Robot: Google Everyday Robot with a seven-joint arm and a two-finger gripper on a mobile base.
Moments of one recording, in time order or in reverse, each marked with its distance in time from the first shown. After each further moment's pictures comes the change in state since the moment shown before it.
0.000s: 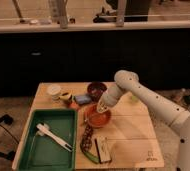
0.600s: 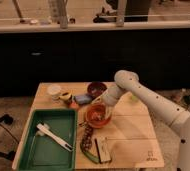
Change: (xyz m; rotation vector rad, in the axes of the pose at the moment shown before) arm 0.001 -0.002 -0.003 0.017 0.005 0.001
